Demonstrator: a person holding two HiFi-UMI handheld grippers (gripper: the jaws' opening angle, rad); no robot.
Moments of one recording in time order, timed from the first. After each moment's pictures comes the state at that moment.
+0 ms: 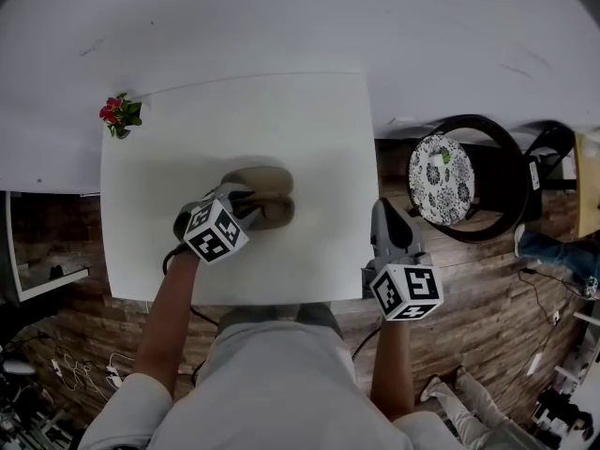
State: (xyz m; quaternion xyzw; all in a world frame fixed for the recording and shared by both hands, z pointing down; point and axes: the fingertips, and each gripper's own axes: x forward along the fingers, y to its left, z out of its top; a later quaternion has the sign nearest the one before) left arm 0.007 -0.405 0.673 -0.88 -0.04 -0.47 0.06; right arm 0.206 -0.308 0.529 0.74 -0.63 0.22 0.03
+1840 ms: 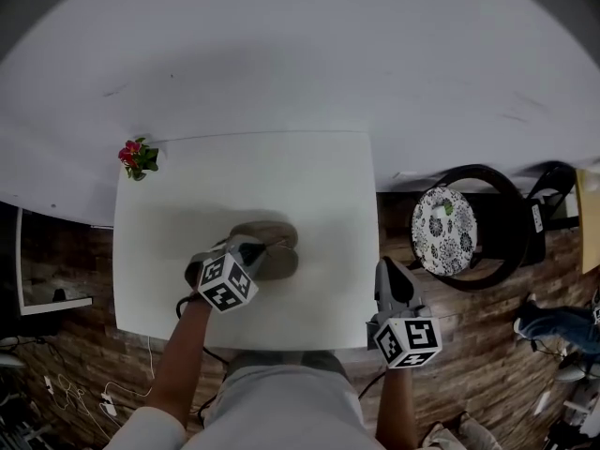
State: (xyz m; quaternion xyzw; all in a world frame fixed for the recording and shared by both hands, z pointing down) left arm 0.016 -0.414 0.660 -0.88 0.01 -0.47 0.10; right arm 0.215 -0.299 0.529 0.73 -0.64 0.22 0.04
